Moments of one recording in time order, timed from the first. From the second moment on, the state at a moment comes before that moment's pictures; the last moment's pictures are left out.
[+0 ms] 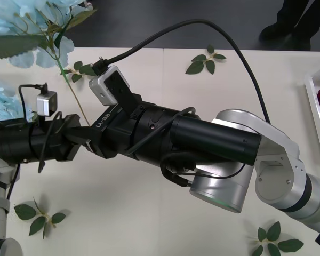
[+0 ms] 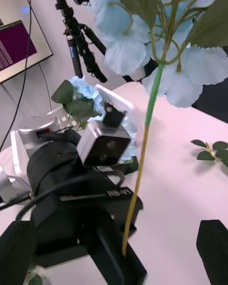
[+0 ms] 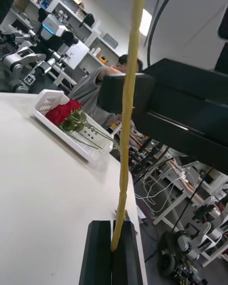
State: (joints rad) right arm -0.54 -0.47 0.81 -2.19 -0.44 0.68 1.25; left arm -0.33 0.26 0.42 -1.25 1.84 1.84 -2.67
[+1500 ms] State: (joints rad) right arm -0.28 -0.43 -0.09 -2.25 -1.38 1.45 2.12; left arm 0.49 0.52 0.85 -1.88 1.92 1.24 -1.91
